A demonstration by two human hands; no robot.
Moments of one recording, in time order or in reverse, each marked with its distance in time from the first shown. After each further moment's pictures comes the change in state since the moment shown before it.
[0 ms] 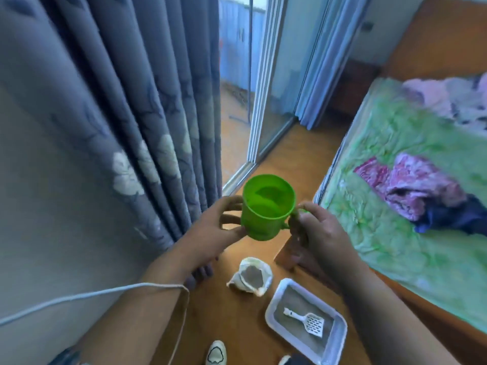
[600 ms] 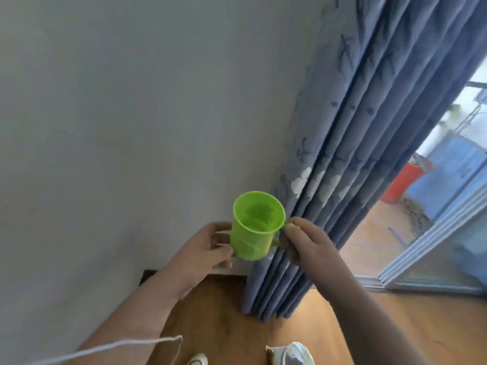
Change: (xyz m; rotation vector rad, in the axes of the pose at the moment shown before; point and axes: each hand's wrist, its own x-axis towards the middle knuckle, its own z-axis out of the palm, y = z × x) left_hand -0.270 0.033 0.054 -0.262 1.020 -0.012; right_hand -0.069 -0.087 0.097 -0.044 -0.966 -0.399
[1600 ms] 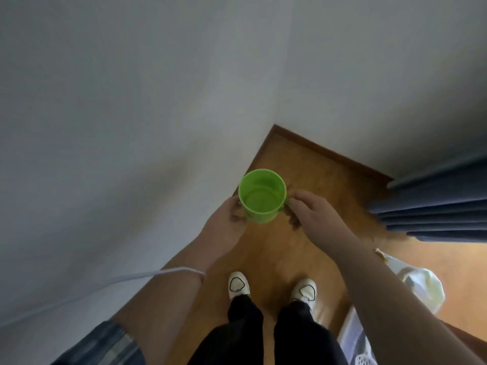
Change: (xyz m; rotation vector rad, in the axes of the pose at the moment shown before) left_hand -0.162 -0.337 -0.275 0.279 0.532 -0.538; right_hand -0.025 0.253 0.426 -0.218 -0.650 0.437
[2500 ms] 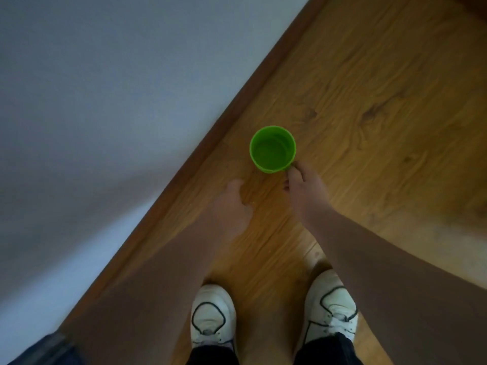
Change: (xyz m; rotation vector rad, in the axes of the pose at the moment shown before) left_hand 0.353 -0.481 0.232 0.211 -0.112 -0.447; right_hand 0.395 0.498 0.252 -0.086 0.012 0.298
